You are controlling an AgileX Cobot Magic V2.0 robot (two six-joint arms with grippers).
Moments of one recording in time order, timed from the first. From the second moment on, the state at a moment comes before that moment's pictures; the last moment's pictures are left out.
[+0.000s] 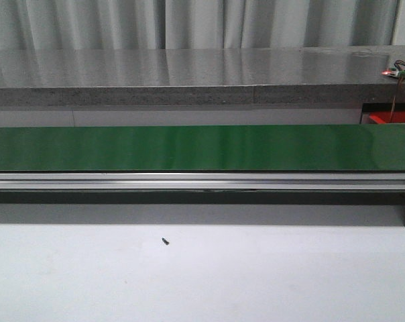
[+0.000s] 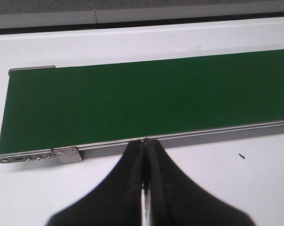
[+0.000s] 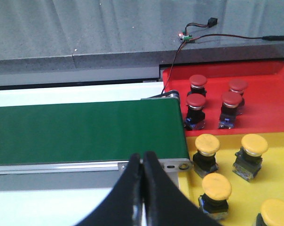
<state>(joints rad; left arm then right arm) -0.03 0.86 -0.98 -0.27 0.90 0.19 -0.04 0.21 -0.48 0.05 0.59 0.06</state>
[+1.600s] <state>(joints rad) -0.03 0.86 -0.98 -0.27 0.90 0.19 -0.03 -0.01 0.03 -0.05 0.08 0.18</state>
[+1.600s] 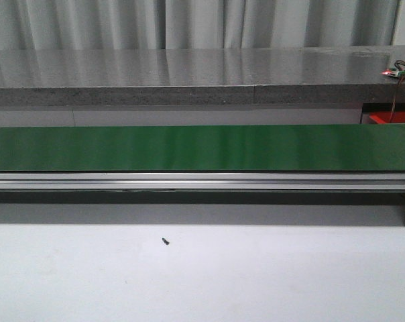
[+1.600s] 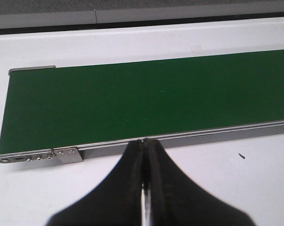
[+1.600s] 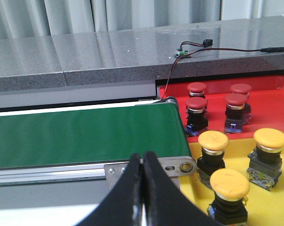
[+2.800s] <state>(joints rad) -0.03 0.54 -0.50 -0.02 0.22 -0.02 -0.03 -0.01 0.03 -0.05 0.08 0.18</state>
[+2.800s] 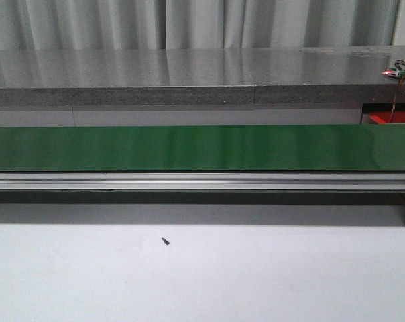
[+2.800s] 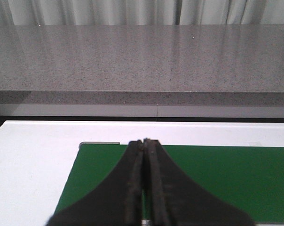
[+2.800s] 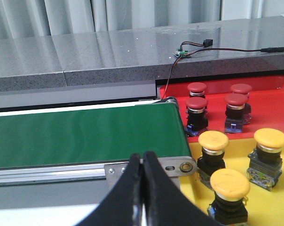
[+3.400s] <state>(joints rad) 0.02 0.10 -0.13 0.00 0.18 -0.04 -0.03 -0.01 0.03 -0.05 0.08 0.18</state>
